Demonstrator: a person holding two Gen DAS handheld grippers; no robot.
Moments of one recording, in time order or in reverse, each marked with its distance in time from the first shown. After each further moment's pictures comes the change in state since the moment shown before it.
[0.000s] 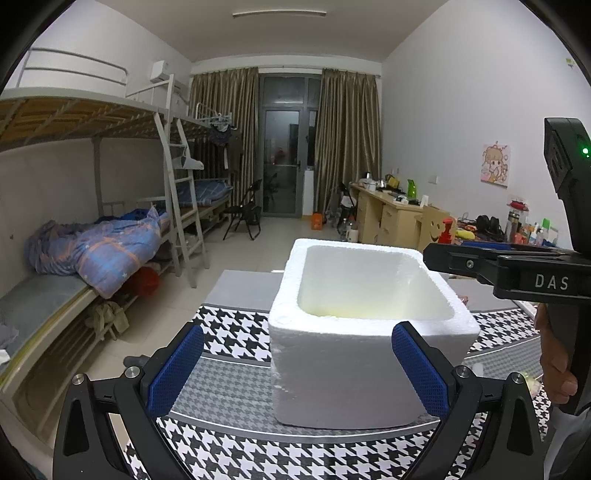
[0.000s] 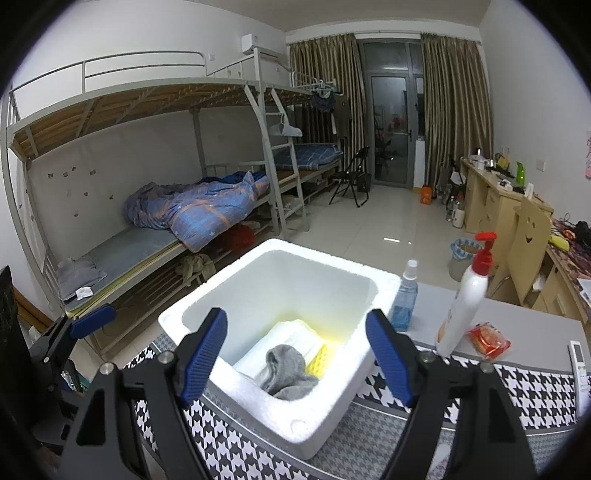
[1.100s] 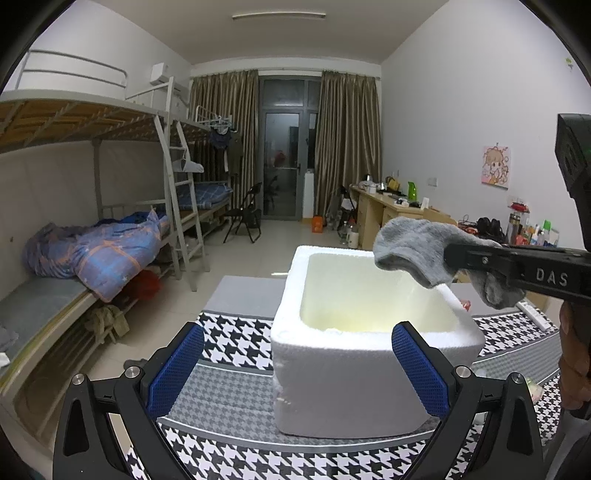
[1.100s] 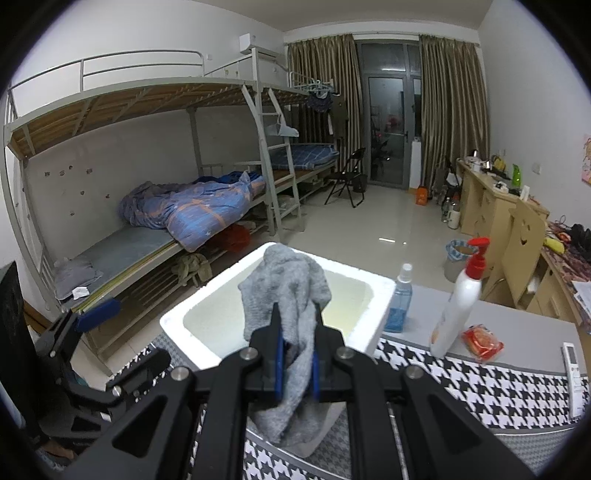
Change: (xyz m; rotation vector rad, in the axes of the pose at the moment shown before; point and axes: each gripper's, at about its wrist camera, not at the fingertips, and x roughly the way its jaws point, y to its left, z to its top) left arm 0.001 0.002 0.006 -0.002 -0.005 0.001; right arm 0.007 0.002 0.003 -0.003 0.011 -0.003
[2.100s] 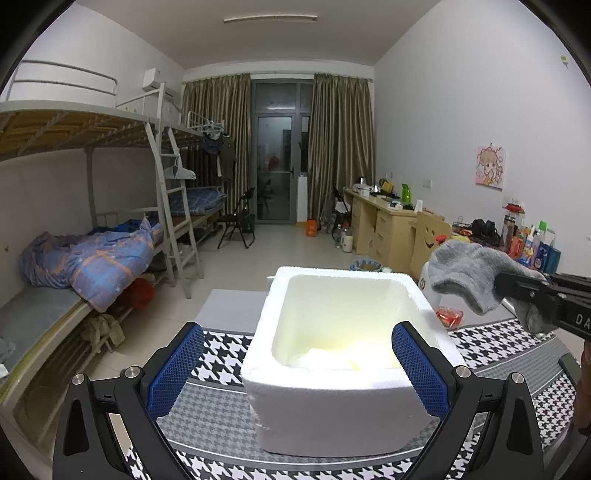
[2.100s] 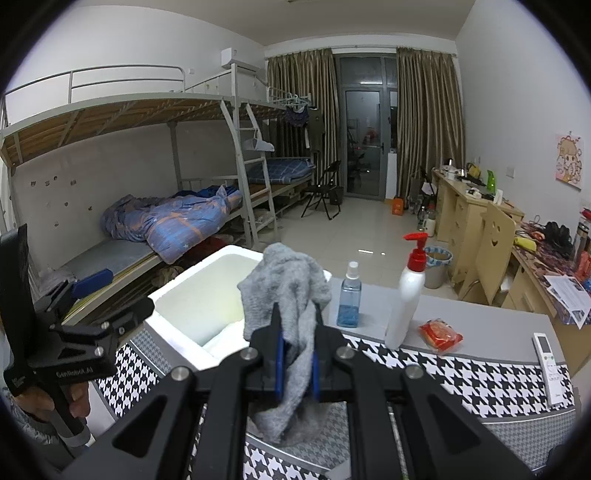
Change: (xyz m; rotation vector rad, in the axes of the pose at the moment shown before) left arm 0.011 -0.016 0.017 0.025 -0.012 -0.017; right arm -0.043 -0.031 -0.018 0.014 -0.064 -0.097
